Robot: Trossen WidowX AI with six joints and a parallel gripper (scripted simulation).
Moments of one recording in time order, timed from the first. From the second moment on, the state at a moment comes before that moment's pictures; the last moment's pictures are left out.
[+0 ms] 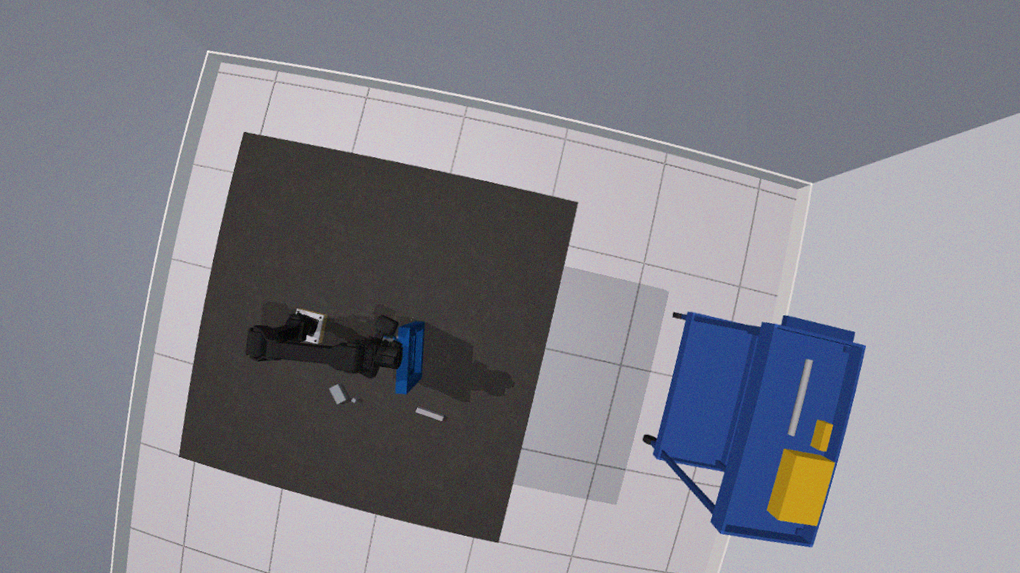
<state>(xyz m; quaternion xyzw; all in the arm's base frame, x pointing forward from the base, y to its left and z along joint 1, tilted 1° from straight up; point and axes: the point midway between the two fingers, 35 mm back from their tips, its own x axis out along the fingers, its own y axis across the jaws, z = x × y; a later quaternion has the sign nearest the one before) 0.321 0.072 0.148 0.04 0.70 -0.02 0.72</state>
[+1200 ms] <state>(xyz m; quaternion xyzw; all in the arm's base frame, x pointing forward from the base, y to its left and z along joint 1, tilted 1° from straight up) 0.320 0.072 0.148 0.48 0.53 -0.45 0.53</state>
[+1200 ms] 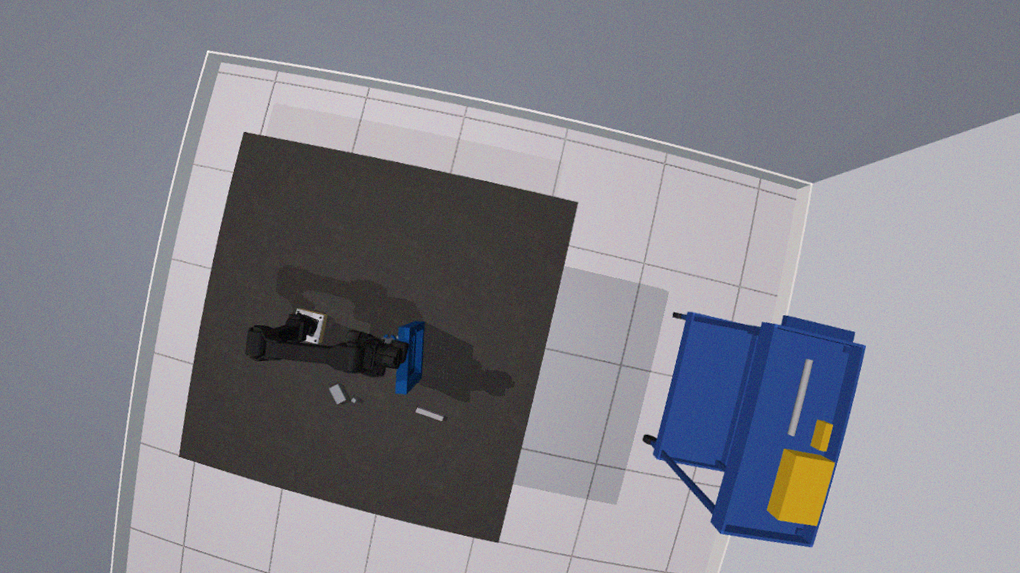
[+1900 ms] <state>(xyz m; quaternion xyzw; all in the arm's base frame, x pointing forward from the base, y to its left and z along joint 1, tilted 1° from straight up) 0.321 0.072 0.148 0.49 0.53 -0.45 0.53</state>
